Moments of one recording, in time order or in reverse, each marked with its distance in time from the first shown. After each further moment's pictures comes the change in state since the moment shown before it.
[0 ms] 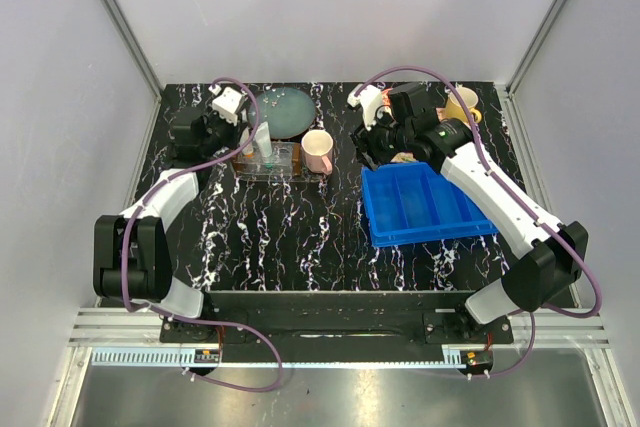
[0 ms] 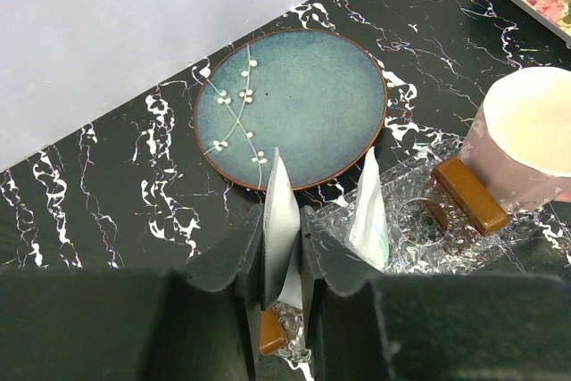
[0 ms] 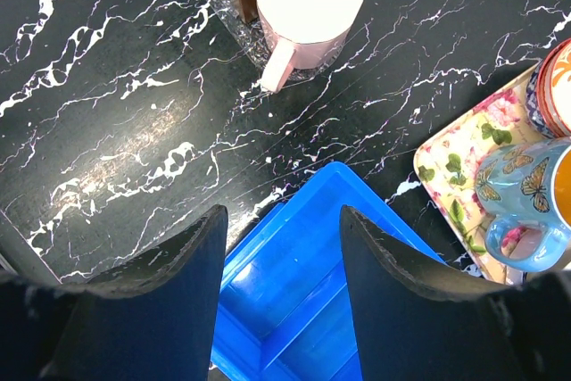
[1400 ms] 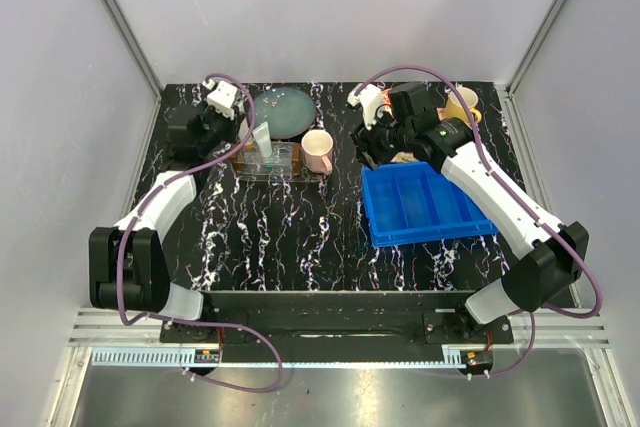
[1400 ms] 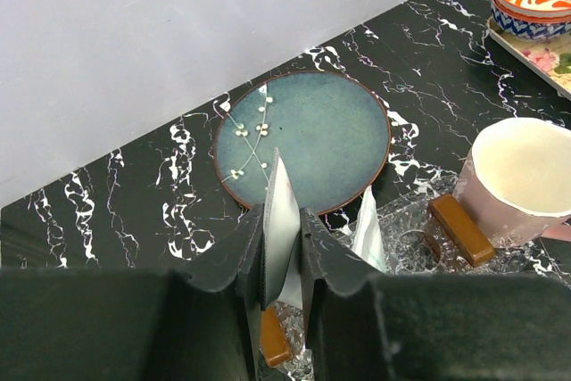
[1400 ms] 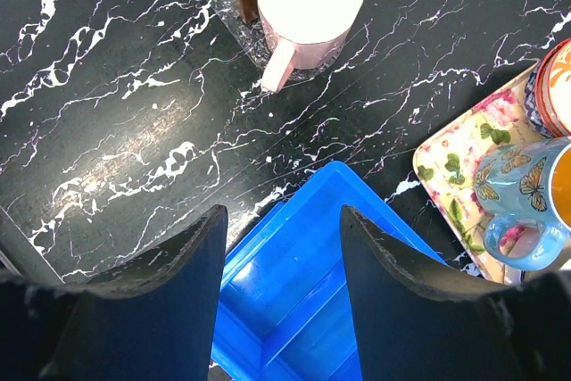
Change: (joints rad) left arm -0.013 -0.067 0.011 0.016 -0.042 -0.041; right arm 0.002 0.000 0.009 -0.012 0.001 0.000
